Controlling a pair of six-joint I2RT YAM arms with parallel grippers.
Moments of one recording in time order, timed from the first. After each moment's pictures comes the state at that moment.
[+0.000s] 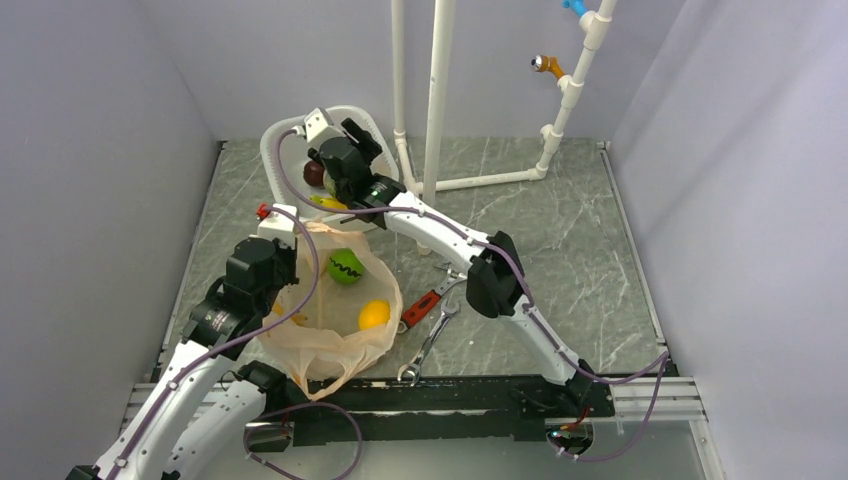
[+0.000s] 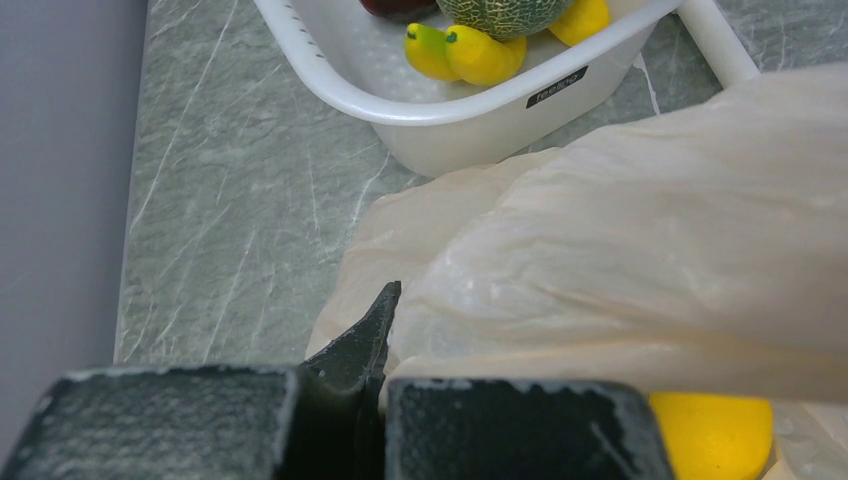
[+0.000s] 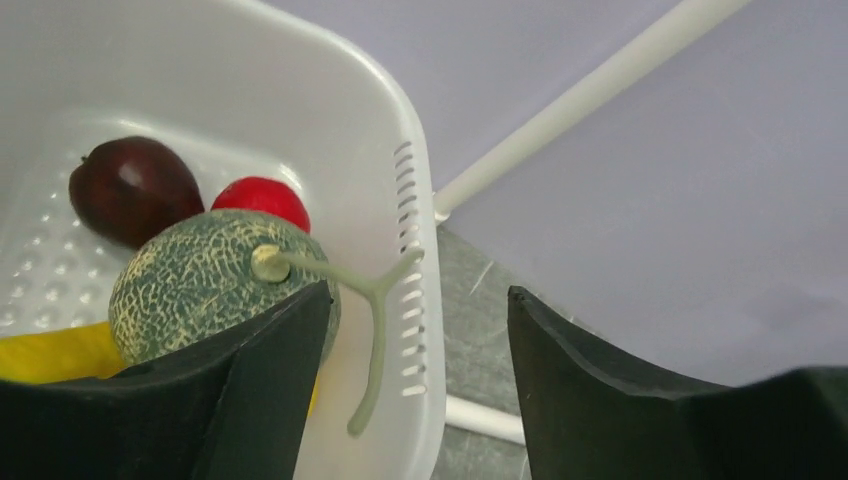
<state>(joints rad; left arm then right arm) -0.42 0.64 0.73 -0.51 -0.35 -0.01 0.93 2.44 2.41 -0.12 0.72 -0.47</state>
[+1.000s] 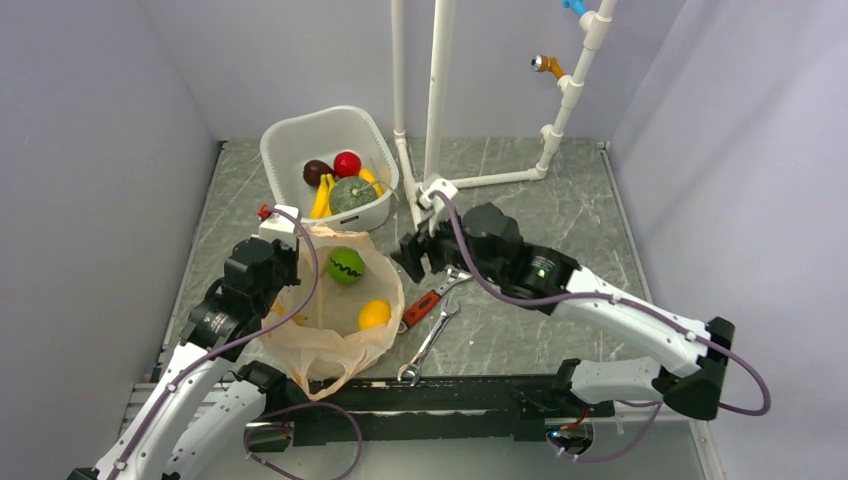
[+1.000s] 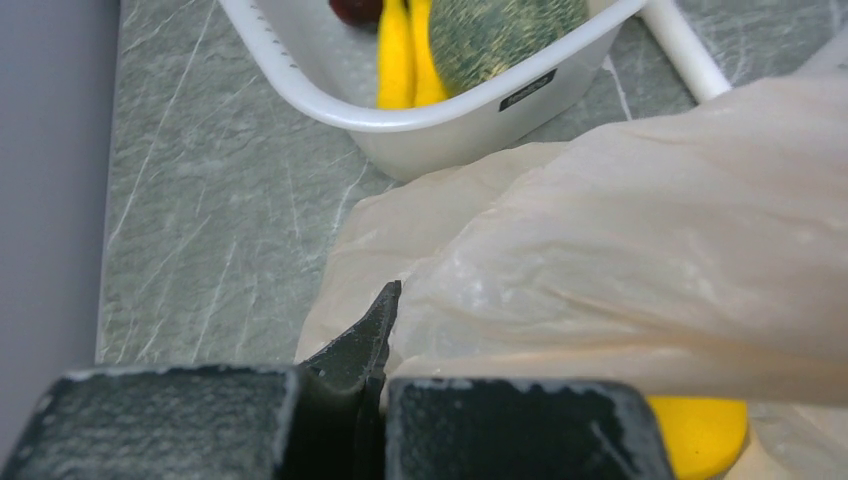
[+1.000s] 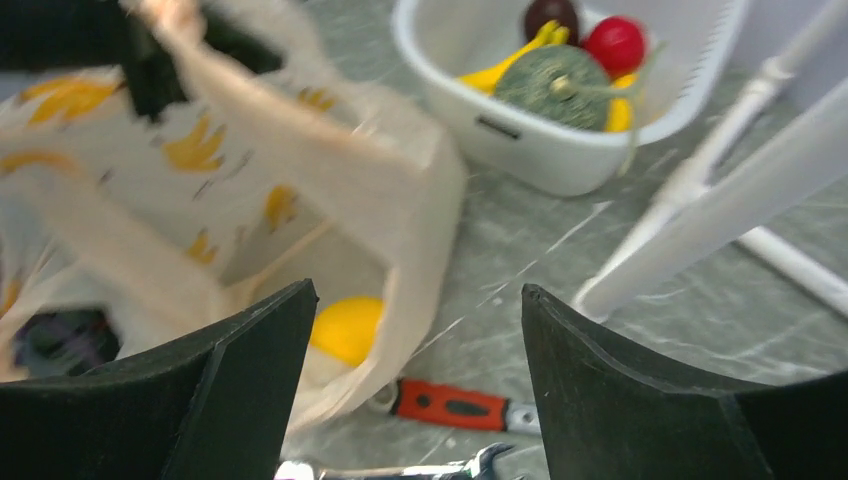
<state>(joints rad) -0.42 0.63 0.73 -0.51 -0.31 -0.01 1.03 1.22 1.24 -0.30 0.15 0.07</state>
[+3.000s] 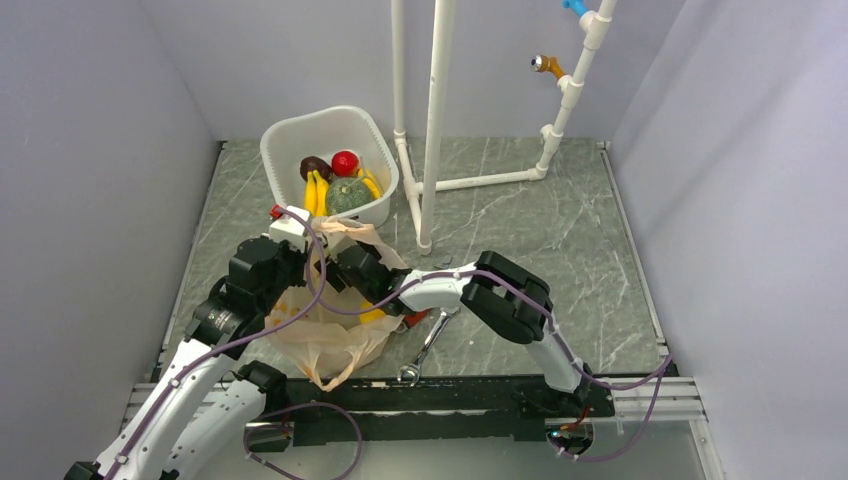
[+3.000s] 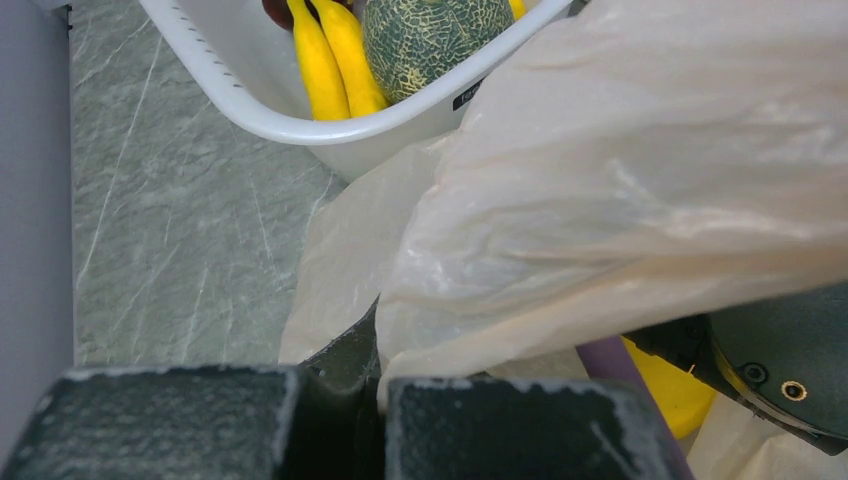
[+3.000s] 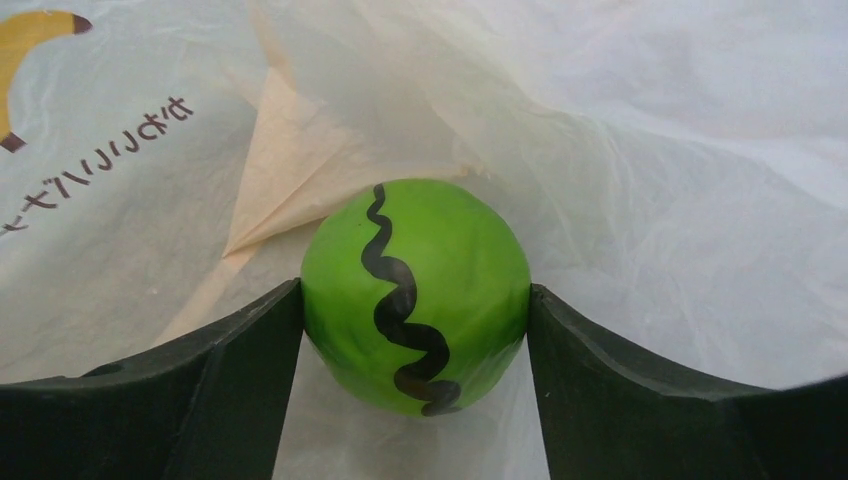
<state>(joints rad) -0.44 0.64 0.72 -0.48 -0.22 0.04 1.12 2.16 1.35 0.41 0.43 0.00</state>
